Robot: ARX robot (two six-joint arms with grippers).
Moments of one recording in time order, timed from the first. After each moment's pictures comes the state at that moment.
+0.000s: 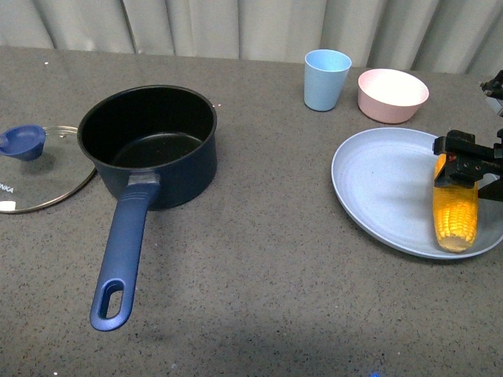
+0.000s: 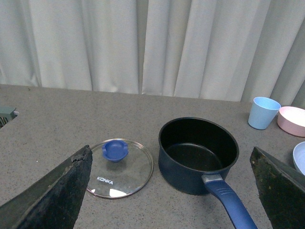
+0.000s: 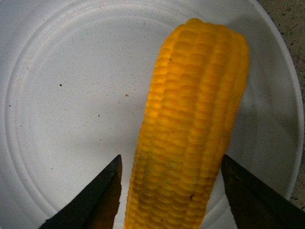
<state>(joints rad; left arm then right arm) 0.00 0.00 0.02 0.00 0.00 0.00 0.01 2.05 1.03 -0.05 -0.11 0.19</state>
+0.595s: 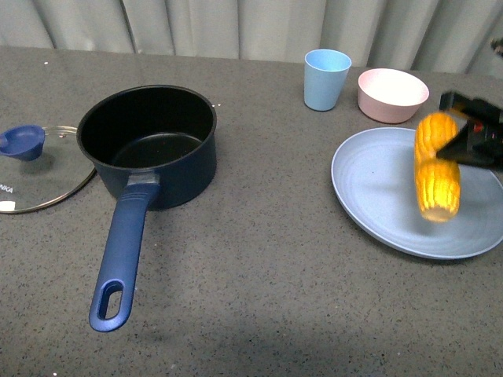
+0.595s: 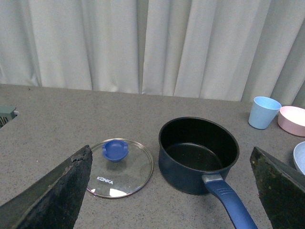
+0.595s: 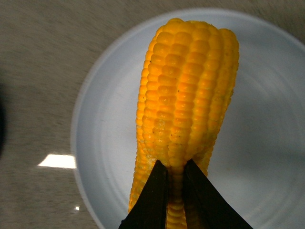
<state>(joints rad) 0.00 0.00 0.02 0.00 0.00 0.00 0.01 1.96 1.02 -0.01 -0.29 0.25</state>
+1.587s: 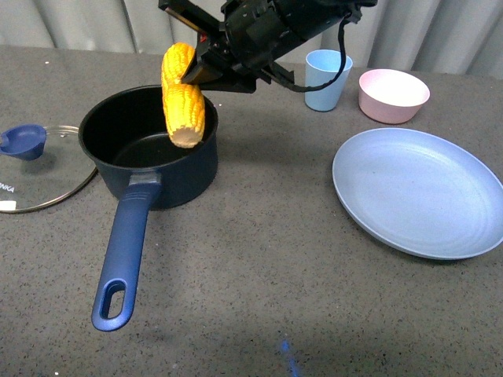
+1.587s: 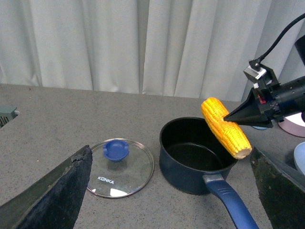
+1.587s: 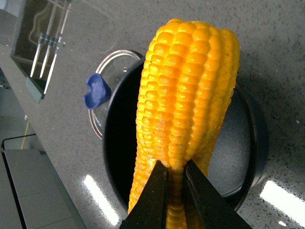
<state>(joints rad) 0.00 0.00 0.02 0.00 0.00 0.00 0.47 2.38 1.79 -0.19 -0.60 0.41</state>
